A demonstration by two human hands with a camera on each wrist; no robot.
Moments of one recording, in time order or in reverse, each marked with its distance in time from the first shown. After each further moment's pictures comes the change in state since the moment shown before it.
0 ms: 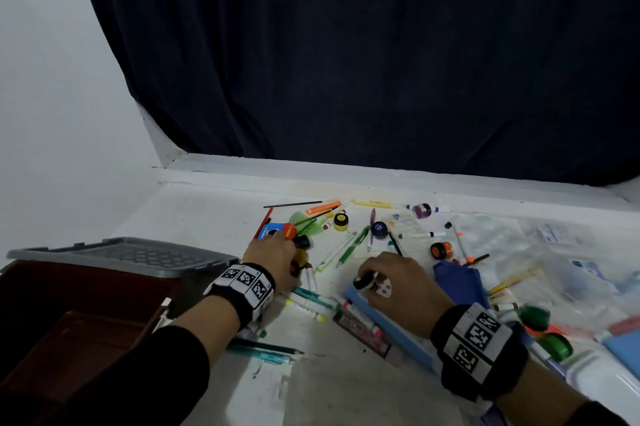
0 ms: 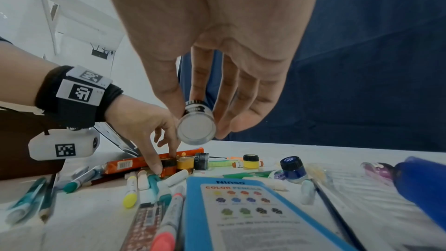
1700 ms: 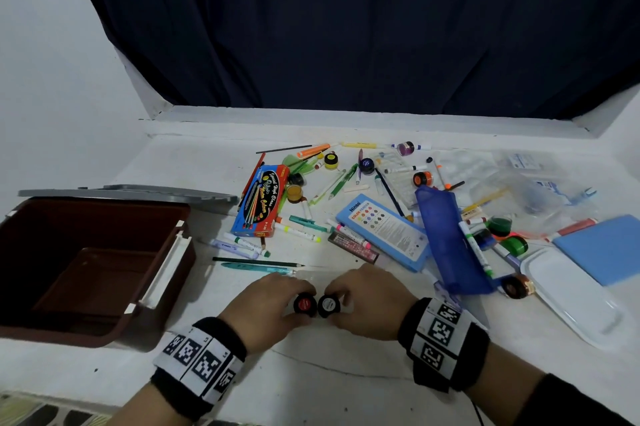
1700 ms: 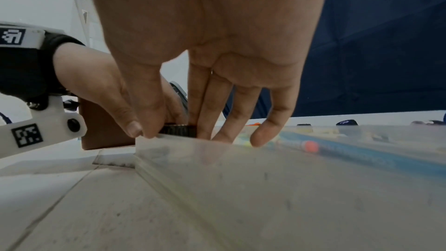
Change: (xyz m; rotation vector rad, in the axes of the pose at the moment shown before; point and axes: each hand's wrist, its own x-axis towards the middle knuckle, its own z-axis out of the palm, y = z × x) left_hand -0.194 0.024 0.033 -0.485 -0.097 0.350; right_hand -0.090 -0.079 0.059 -0.082 -0.366 0.097
